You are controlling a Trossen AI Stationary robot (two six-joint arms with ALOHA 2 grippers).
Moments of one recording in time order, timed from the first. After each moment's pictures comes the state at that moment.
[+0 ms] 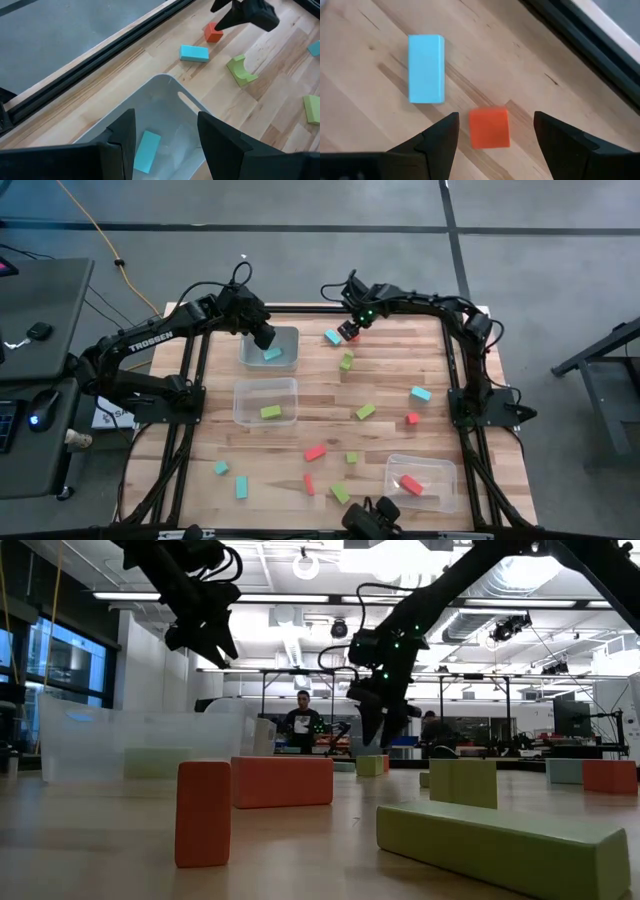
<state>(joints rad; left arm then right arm) 0.75 1.20 0.98 -0.60 0.02 -0.21 -0.64 2.02 1.50 -0.69 -0.03 0.16</state>
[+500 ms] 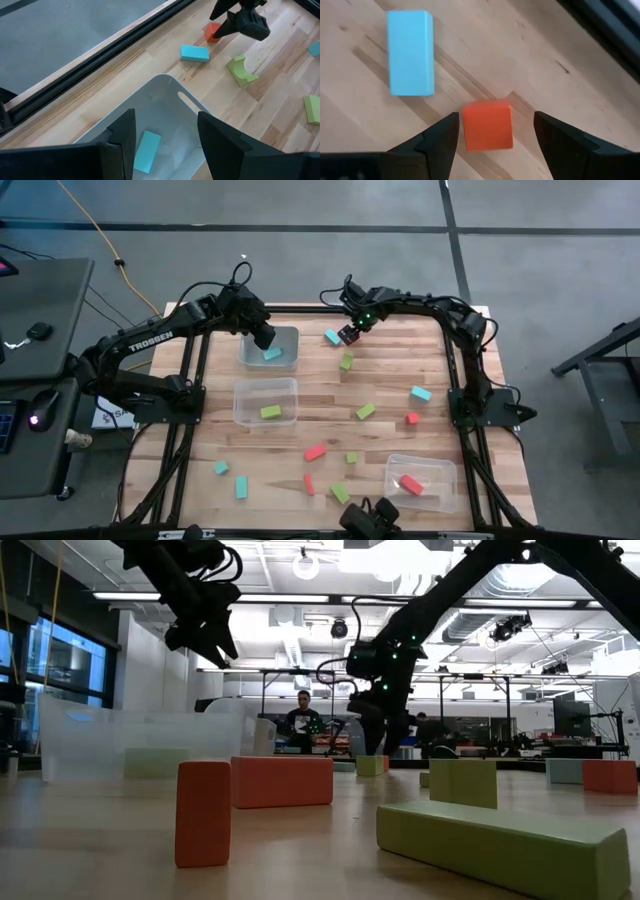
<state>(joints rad) 0.75 1.20 0.98 -0.60 0.01 -0.21 -0.64 2.07 1.50 -0.70 -0.03 0.16</state>
